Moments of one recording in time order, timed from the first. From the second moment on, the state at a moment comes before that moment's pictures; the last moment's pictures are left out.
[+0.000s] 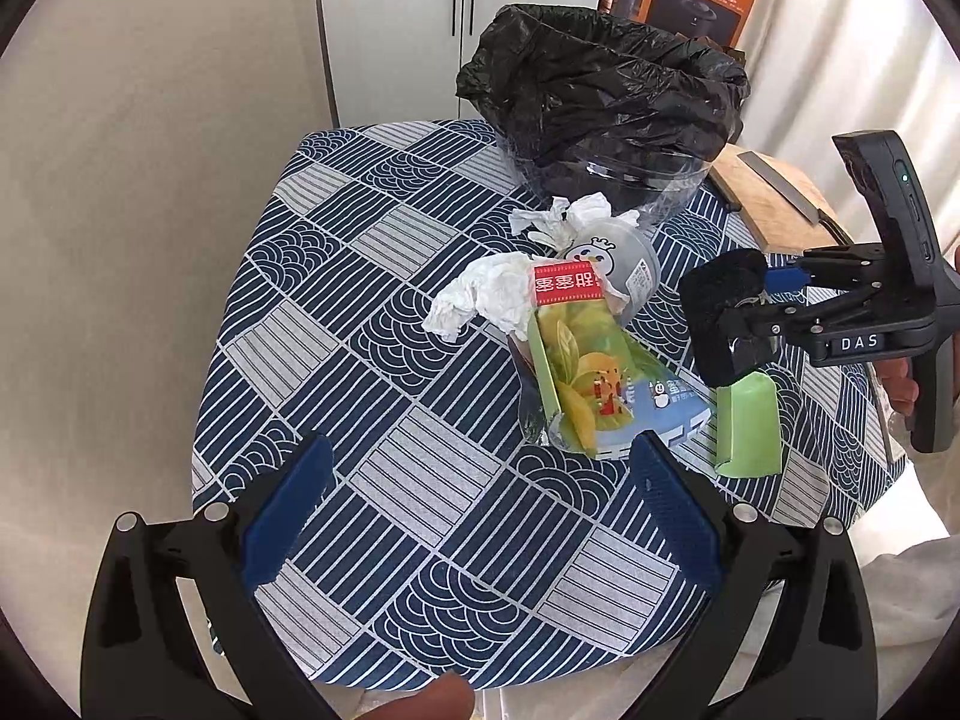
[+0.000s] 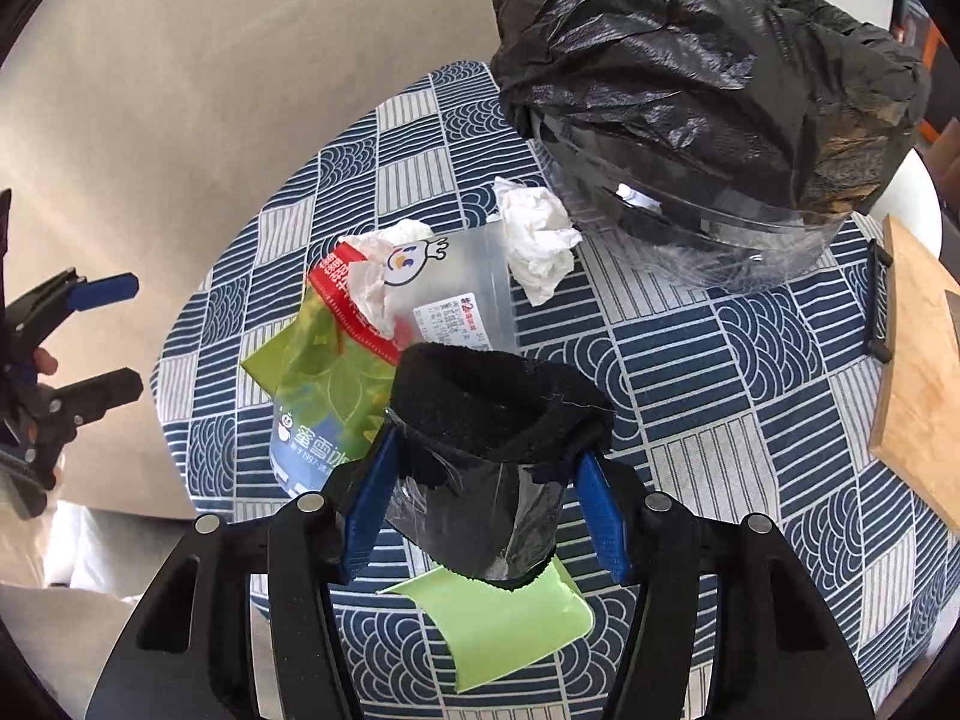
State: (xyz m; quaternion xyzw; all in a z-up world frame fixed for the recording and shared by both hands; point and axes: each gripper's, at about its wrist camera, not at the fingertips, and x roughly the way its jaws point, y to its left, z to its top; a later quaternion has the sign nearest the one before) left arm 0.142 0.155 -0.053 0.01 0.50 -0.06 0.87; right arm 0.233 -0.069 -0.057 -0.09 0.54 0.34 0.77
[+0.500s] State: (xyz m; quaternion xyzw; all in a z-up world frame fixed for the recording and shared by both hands) left arm 0.193 0.104 -0.074 0.04 0.51 -0.18 0.84; right arm 0.216 -0.146 -0.034 -0.05 0.52 0.24 0.82
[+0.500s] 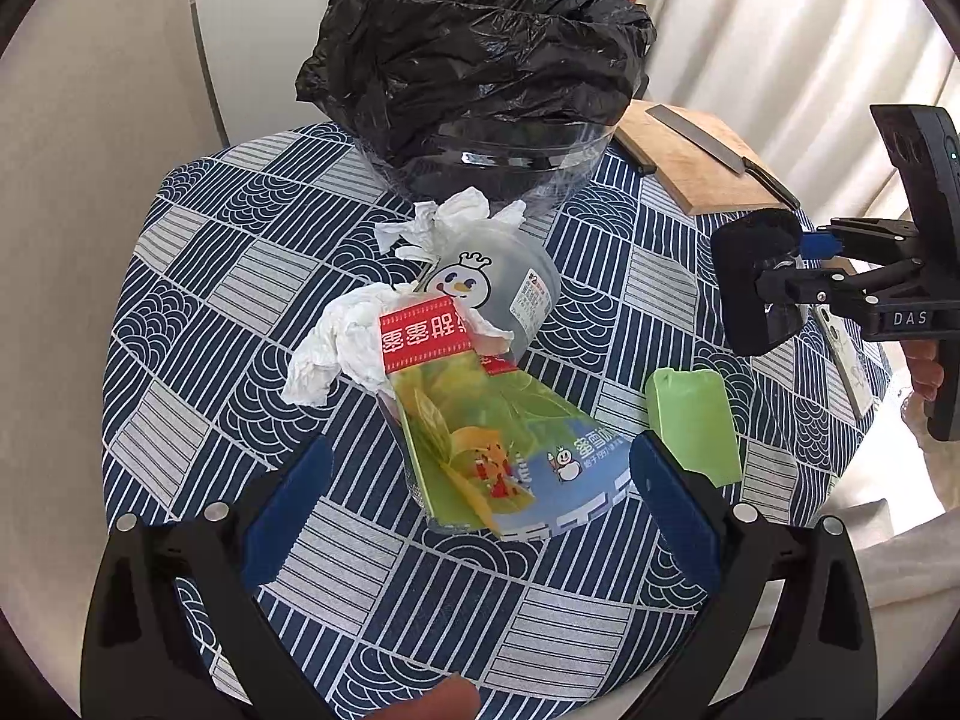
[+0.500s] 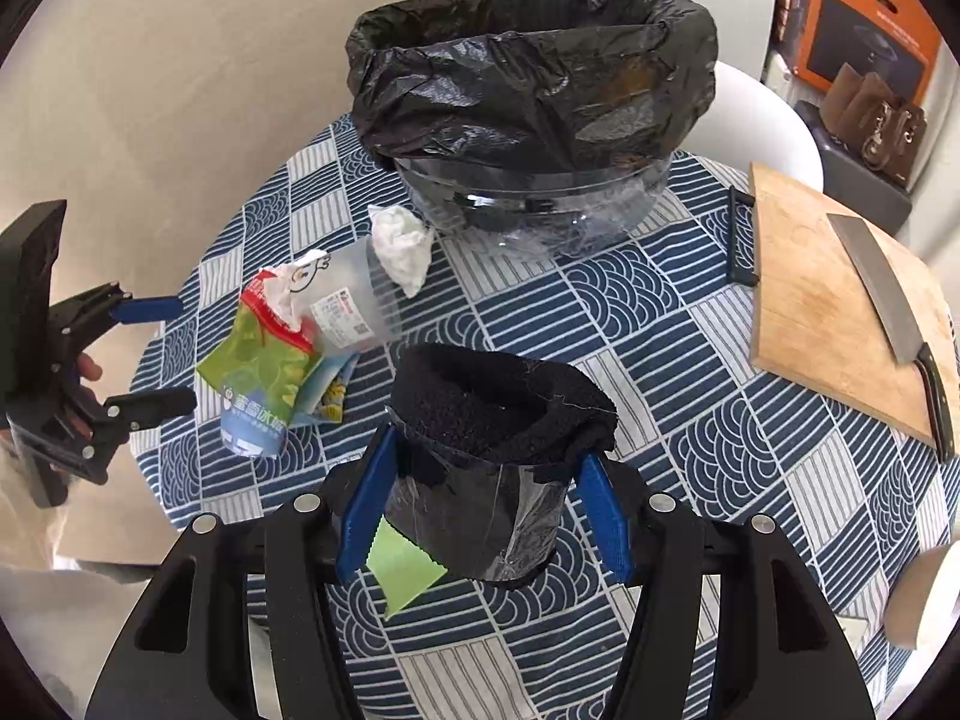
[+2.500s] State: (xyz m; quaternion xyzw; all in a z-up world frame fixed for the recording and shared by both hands) left arm 0.136 0.185 -0.035 0.02 0.52 -0.05 0.85; right arm 0.184 -0.133 0.031 -0.05 0.42 0.30 0.85
